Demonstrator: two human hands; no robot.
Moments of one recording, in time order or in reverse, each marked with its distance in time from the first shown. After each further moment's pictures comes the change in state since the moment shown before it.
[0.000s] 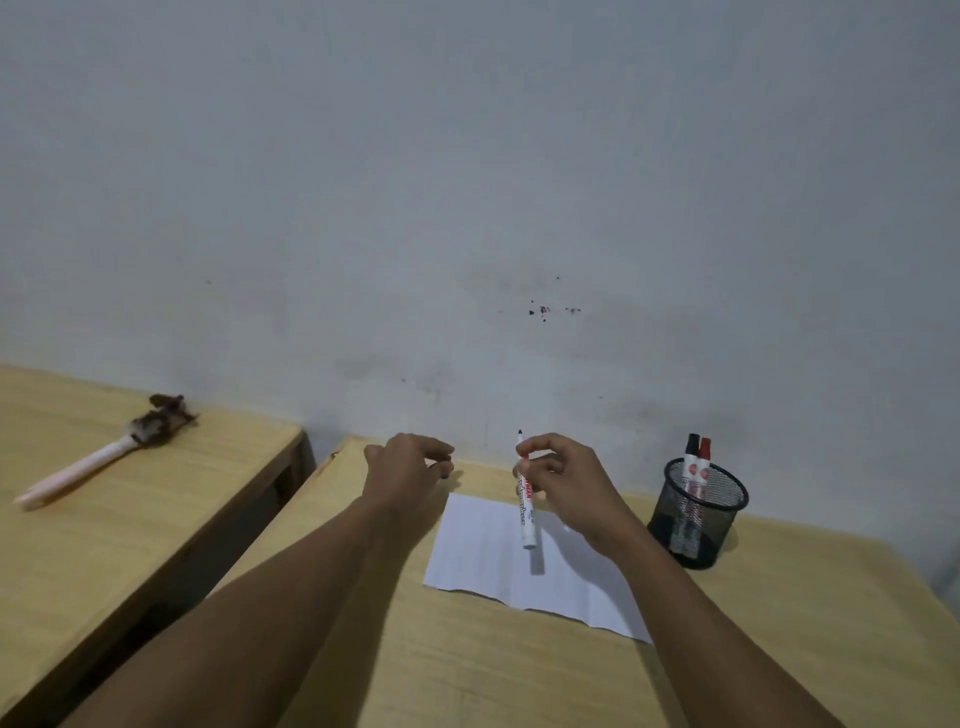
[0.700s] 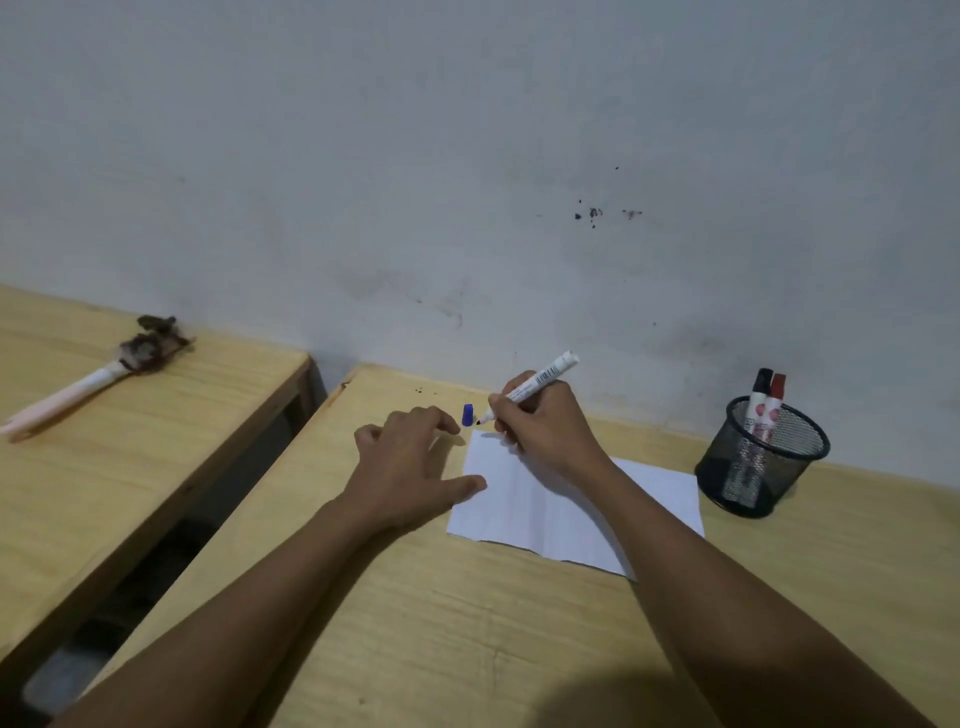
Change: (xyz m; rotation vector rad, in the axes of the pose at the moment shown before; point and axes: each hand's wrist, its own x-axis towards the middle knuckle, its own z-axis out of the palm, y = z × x) left_hand -0.057 -0.018 -0.011 0.145 -0.186 0.073; right_hand 0.042 0.029 0.064 0.095 -0.050 -0.029
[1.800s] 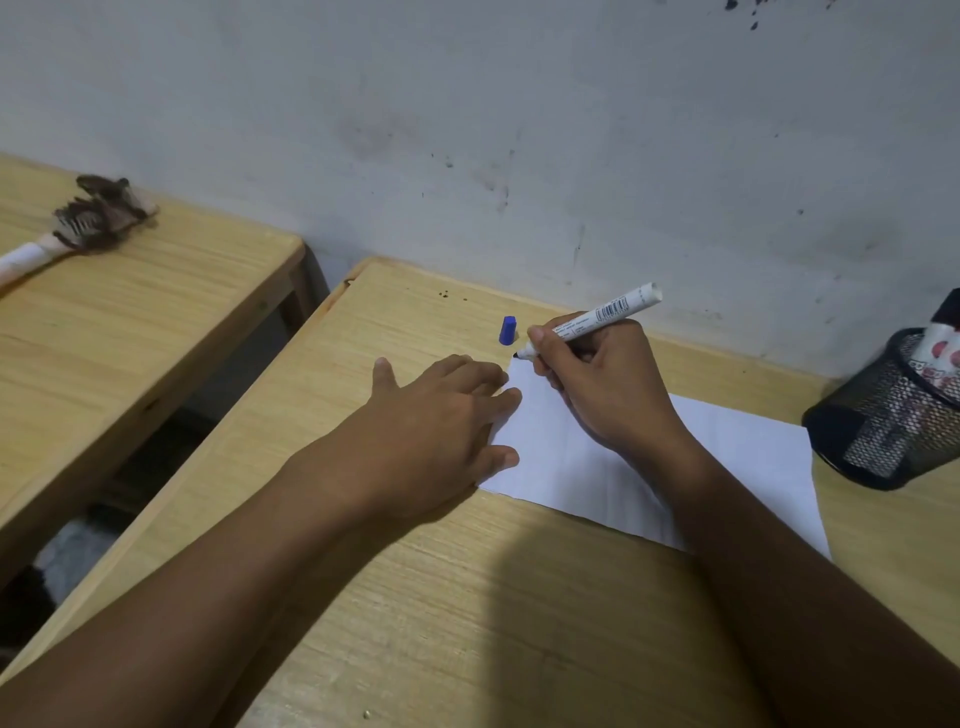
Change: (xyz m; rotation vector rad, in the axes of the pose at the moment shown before) left_hand -0.014 0.012 -0.024 0.345 -0.479 0.179; right_hand 0.011 0.042 0.011 -0.201 0.037 -0.050
